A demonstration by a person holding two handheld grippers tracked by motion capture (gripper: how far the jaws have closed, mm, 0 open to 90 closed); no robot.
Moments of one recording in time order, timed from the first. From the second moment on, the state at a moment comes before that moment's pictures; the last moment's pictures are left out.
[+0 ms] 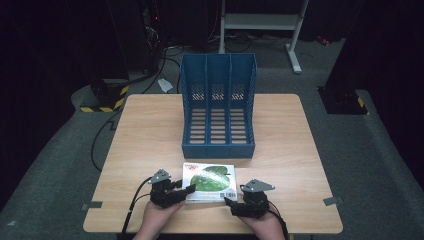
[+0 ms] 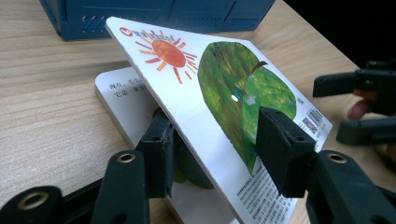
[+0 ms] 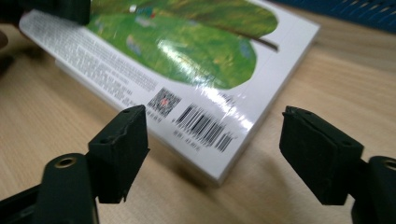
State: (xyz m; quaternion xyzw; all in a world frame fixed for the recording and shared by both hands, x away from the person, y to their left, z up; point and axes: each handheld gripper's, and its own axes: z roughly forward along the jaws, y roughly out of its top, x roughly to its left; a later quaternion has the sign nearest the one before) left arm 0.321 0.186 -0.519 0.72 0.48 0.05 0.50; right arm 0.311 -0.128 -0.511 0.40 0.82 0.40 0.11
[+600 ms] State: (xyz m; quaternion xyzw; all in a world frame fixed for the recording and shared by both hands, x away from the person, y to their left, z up) left arm 0.315 0.189 -0.510 0.73 0.42 0.07 0.52; right arm 0.332 -0.137 -0.513 0.43 0.79 0.43 0.08
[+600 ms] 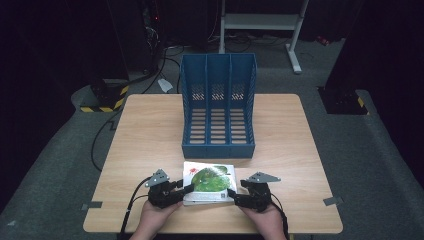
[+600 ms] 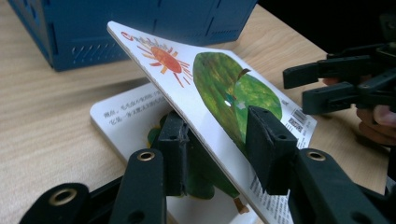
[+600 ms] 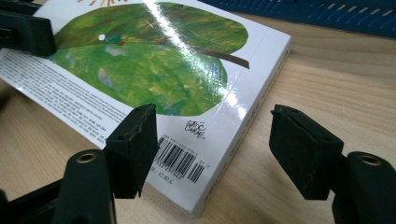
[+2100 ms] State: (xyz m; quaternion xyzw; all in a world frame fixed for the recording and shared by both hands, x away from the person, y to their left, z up) left arm 0.294 0.181 -0.499 0.77 0.32 0.16 0.53; right arm 0.344 -0.139 -0.511 0.42 0.77 0.49 0.03
